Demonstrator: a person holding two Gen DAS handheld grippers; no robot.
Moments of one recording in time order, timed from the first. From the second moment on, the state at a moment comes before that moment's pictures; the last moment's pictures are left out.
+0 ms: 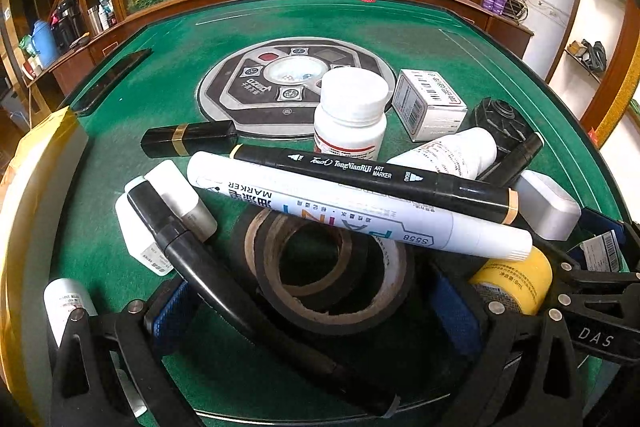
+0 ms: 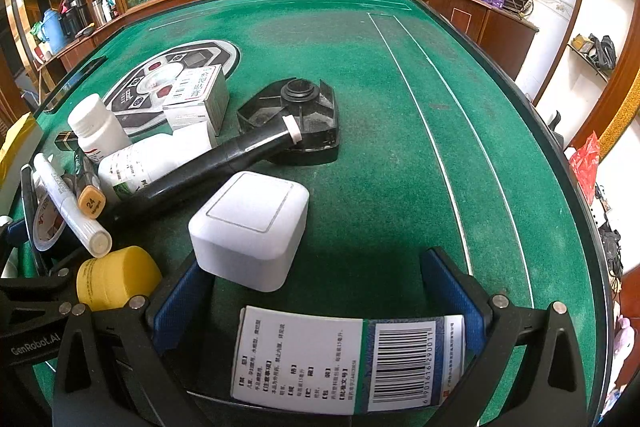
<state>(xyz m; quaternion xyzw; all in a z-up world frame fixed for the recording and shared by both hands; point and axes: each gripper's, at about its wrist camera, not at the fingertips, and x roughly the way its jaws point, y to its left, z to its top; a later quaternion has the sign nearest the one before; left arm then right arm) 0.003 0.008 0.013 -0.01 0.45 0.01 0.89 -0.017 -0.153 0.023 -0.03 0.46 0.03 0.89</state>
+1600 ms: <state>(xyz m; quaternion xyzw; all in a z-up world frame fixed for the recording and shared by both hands) -0.089 0.100 0.079 -0.12 0.47 -0.07 0.87 -0.094 -0.154 0.070 -0.04 0.43 0.18 0.89</state>
